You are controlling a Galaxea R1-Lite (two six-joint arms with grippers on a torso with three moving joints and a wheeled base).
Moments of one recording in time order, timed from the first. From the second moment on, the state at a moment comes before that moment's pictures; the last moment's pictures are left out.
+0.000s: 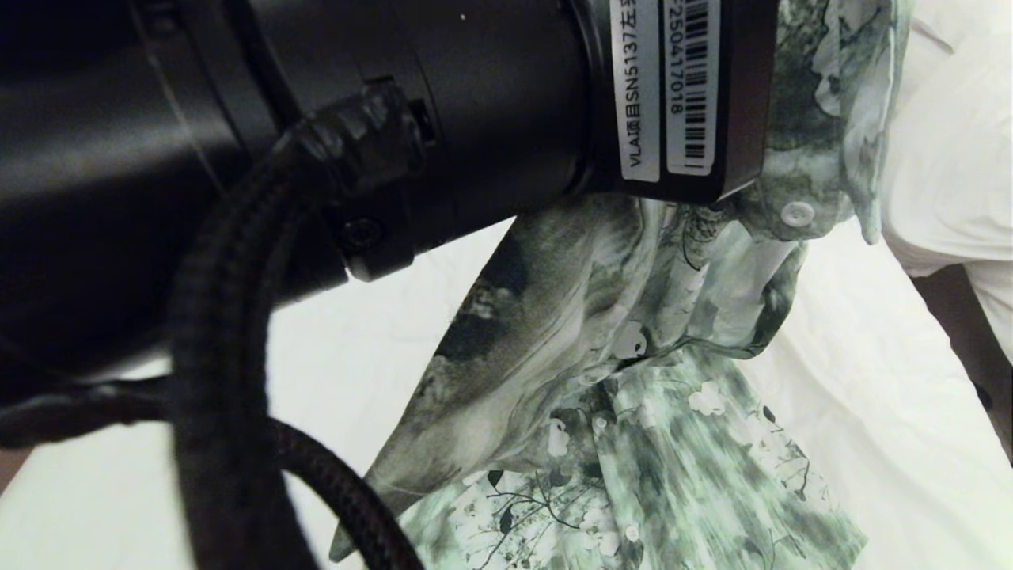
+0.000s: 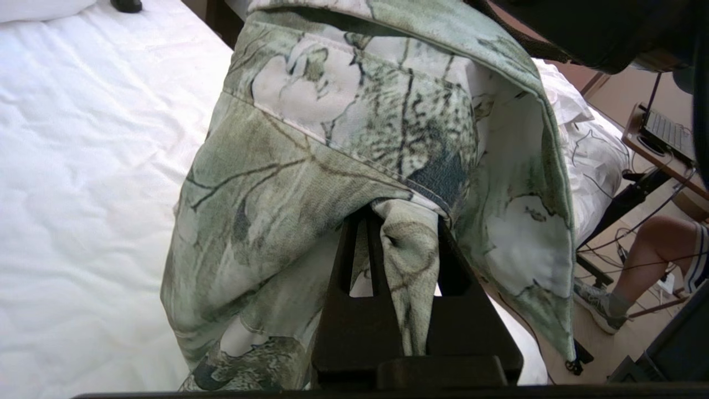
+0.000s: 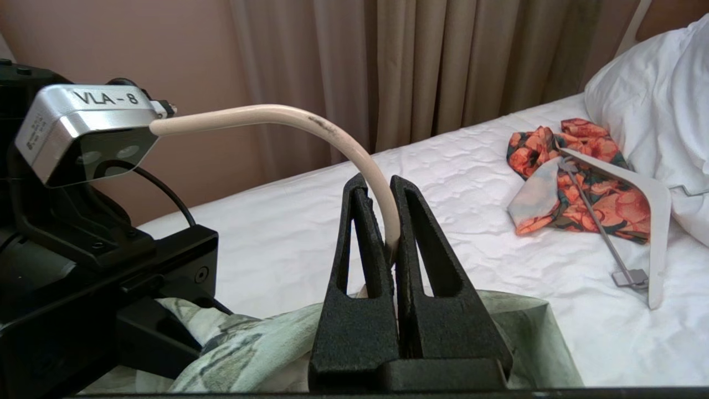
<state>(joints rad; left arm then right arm) -1.22 1.52 -1.36 -0.33 0.22 0.00 0.63 1.51 -1.85 0.05 0.43 -0.19</state>
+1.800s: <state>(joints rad) -1.11 1.19 -1.17 -0.25 0.30 0.05 0.63 1.56 -1.99 0.13 0.13 -0.19</state>
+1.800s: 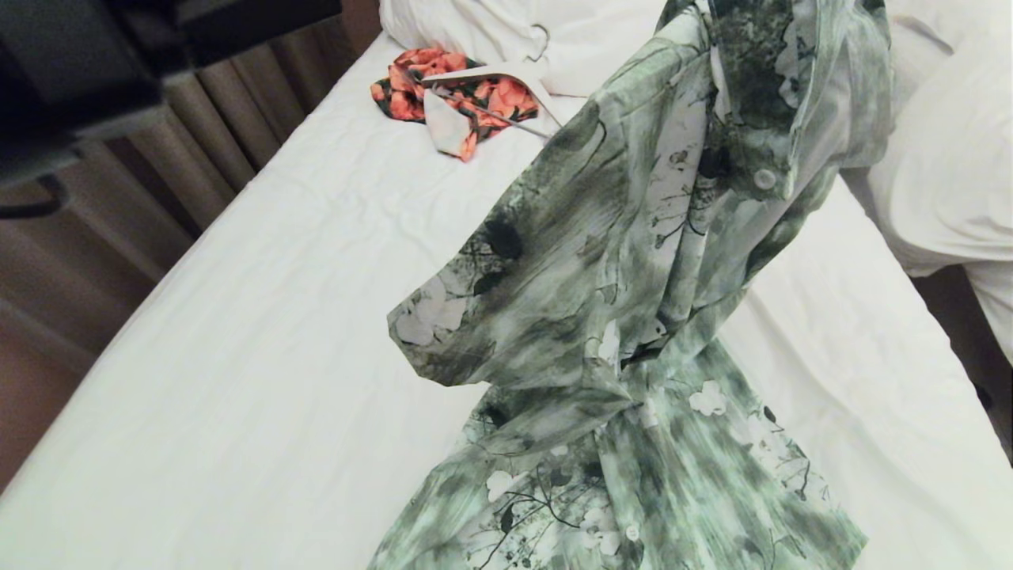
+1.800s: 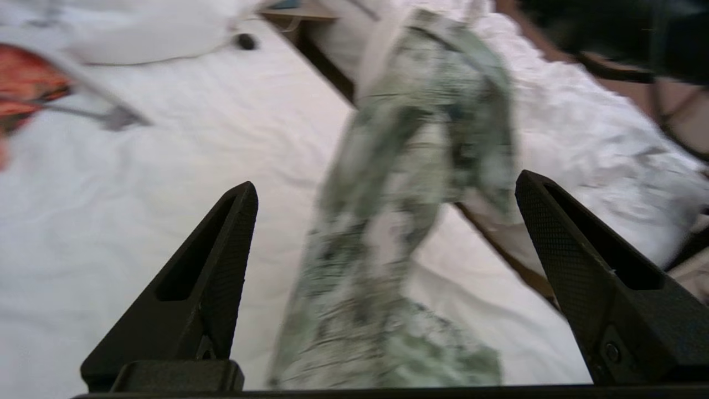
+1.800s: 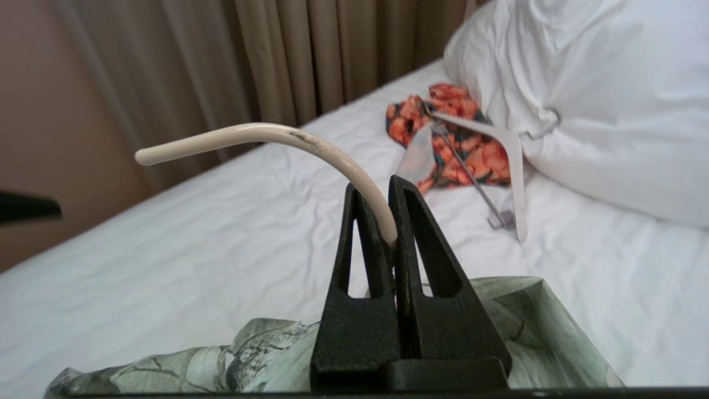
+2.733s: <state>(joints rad) -1.13 1.33 -0.96 -0.52 0.34 0.08 0.66 1.59 -1.99 0.00 -0.24 -0.21</state>
